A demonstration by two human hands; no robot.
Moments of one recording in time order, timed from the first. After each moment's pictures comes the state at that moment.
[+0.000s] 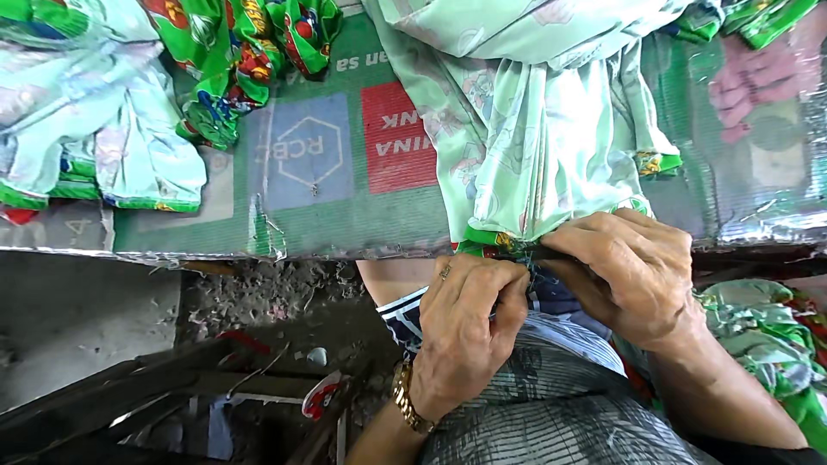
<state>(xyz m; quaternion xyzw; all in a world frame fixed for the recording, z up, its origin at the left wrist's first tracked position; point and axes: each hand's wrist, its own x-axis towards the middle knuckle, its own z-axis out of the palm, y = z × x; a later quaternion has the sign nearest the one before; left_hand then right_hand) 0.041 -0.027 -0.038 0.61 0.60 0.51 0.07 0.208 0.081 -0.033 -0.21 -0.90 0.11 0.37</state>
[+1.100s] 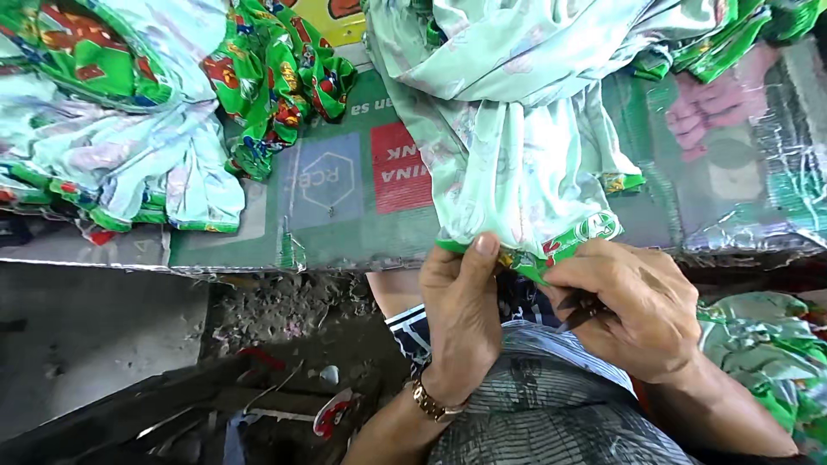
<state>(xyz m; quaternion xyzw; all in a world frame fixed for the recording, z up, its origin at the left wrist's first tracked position) 0.066 0.002 -0.012 0.20 0.36 0.79 0.45 0.212 0.065 -0.020 -0.20 -0.85 0.17 0.45</state>
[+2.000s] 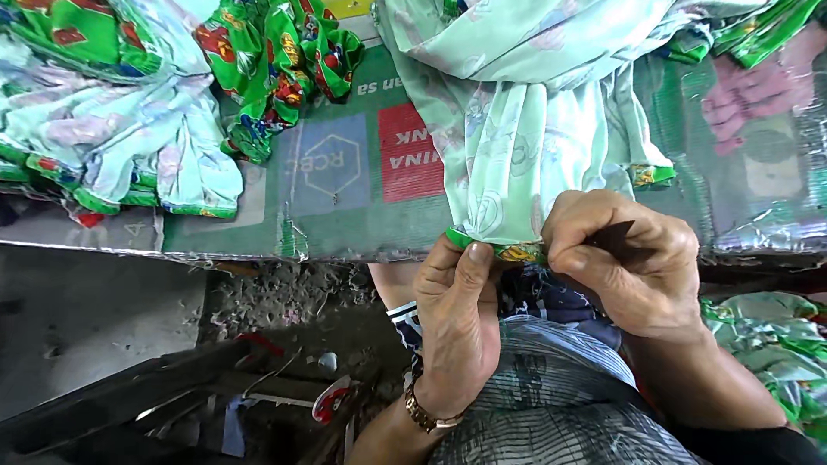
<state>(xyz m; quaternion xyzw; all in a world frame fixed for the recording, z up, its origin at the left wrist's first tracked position) 0.055 -0.012 -0.013 0.17 0.36 0.80 0.45 0.182 0.091 -0.014 -0.08 -0.69 0.57 0.44</state>
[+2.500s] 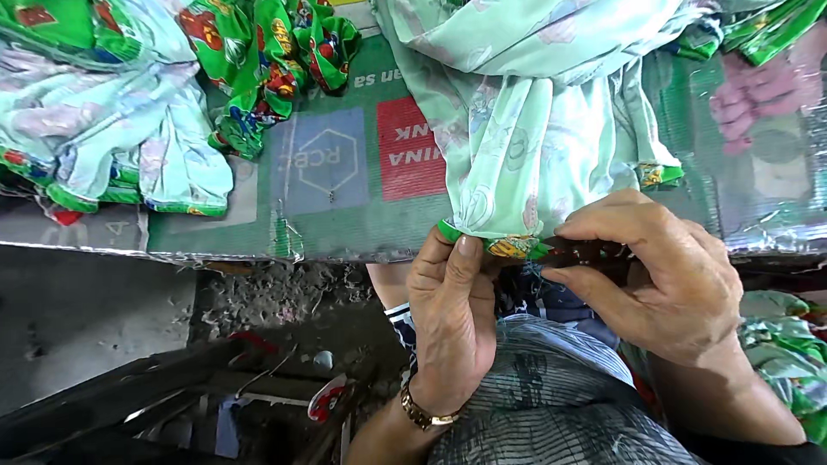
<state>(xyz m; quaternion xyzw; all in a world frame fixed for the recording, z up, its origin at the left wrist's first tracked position) 0.047 -0.009 -0.013 0.16 0.33 0.80 0.47 0.198 0.085 -0.005 -0.20 -0.85 0.26 0.42</state>
